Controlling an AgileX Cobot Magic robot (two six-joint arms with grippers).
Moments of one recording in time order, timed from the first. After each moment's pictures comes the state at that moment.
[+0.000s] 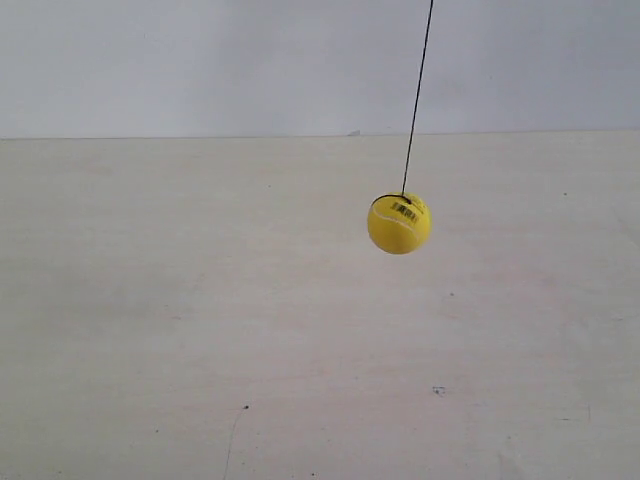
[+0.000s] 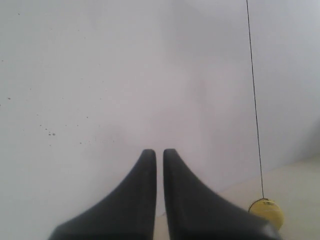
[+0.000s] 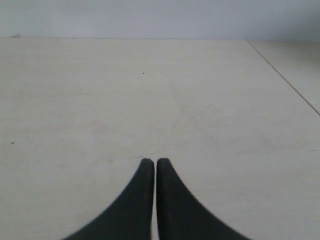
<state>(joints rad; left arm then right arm) -0.48 0.00 -0.20 0.87 0.00 -0.77 -0.14 0.18 0.00 0.13 0.21 -0.18</state>
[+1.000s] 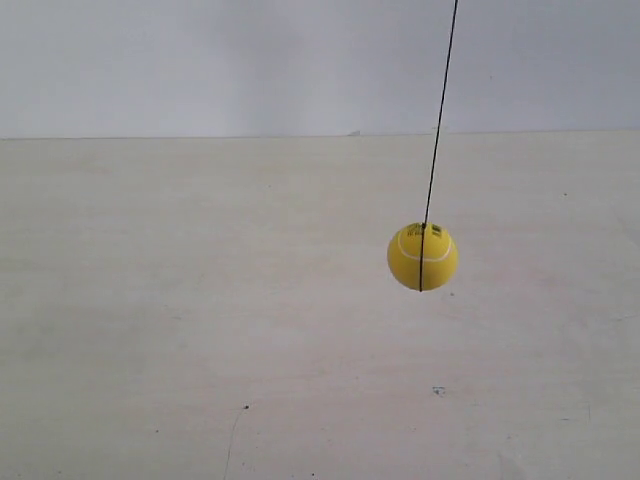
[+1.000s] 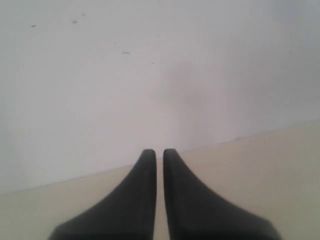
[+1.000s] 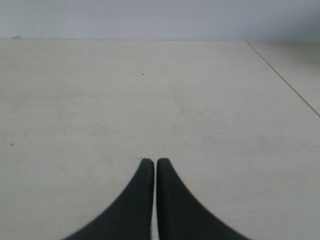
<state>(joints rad) -0.22 0.00 -0.09 0.35 0.10 -0.24 -0.14 0.18 0.00 0.13 0.21 -0.18</state>
